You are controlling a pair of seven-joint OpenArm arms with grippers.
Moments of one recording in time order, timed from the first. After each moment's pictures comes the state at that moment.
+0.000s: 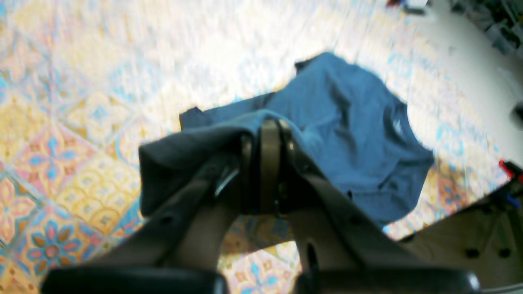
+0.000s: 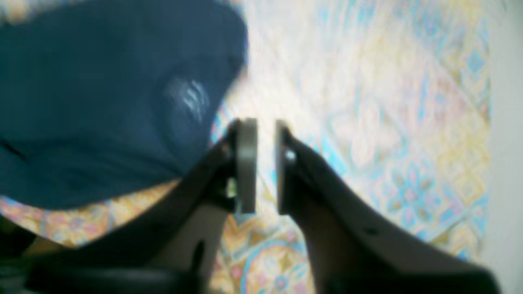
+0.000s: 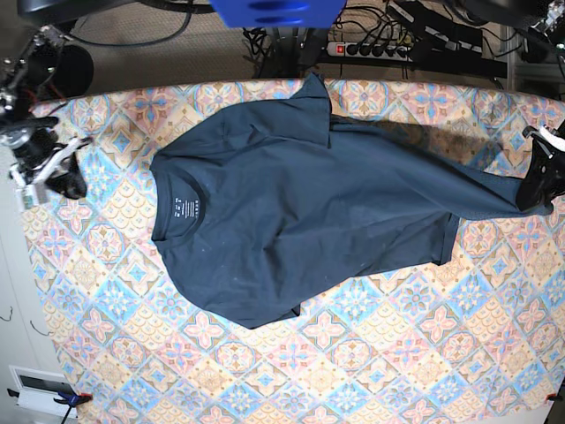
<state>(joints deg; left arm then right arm) 19.9 -31.3 -57.9 118.0 -85.4 -25.4 73.9 -14.3 21.6 39.1 107.6 44.1 40.9 -63.6</state>
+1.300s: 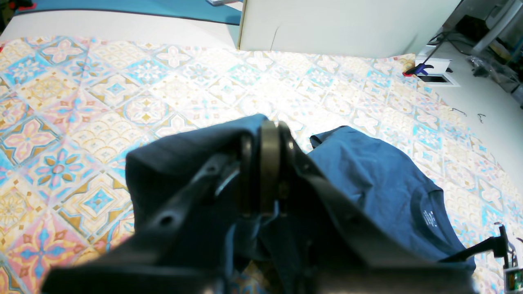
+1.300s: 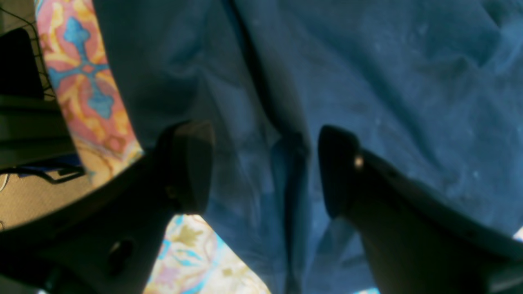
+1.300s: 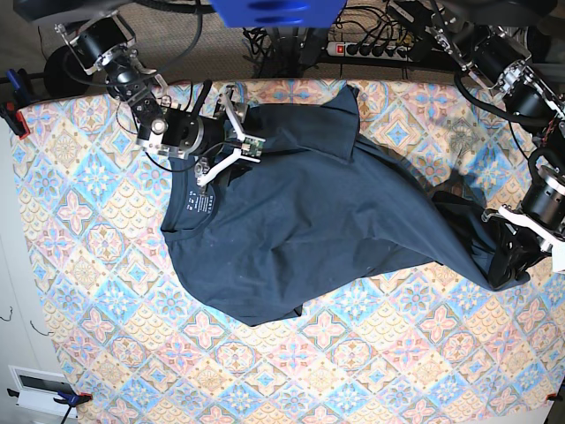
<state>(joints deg) -5.4 -18.4 -42.2 115.4 -58.7 -25.2 69.1 -3.3 26.9 -29.8 107.5 7.3 41.1 -45.8</state>
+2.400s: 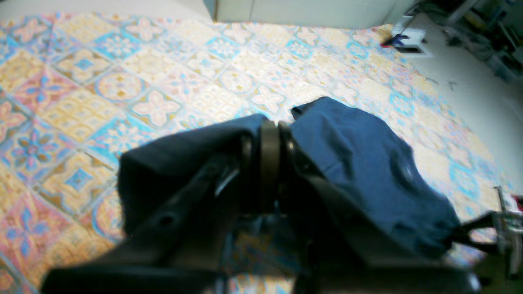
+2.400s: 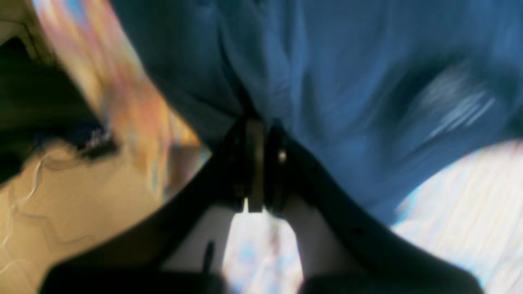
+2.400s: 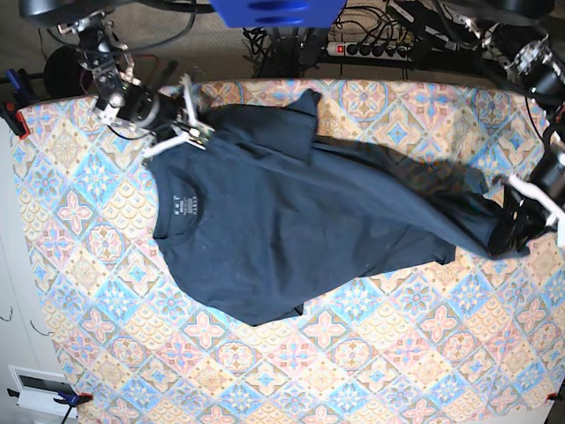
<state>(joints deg) 5.3 -24.9 -46.6 116.3 -73.4 -25.6 72.2 -20.7 29.7 -9.5 111.1 7.9 41.2 -45.7</state>
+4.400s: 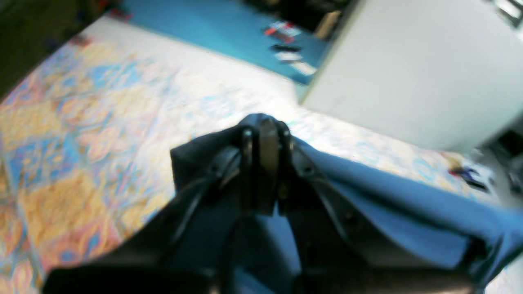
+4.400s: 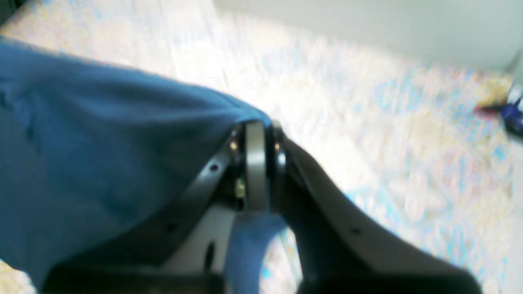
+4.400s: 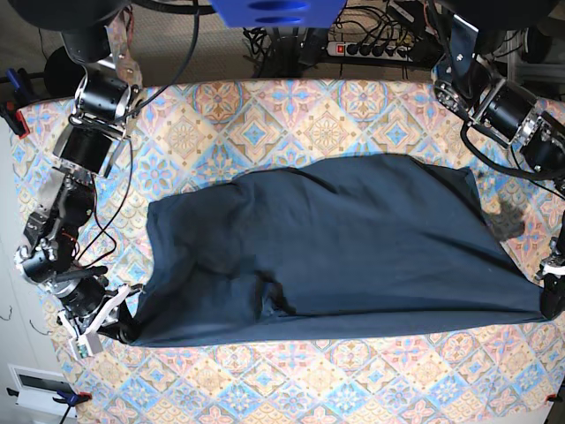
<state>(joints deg) -22.9 -16.7 -49.8 94.9 -41.3 -25.3 63.2 28.4 14.2 21.2 82.5 24.5 41.8 -55.8</state>
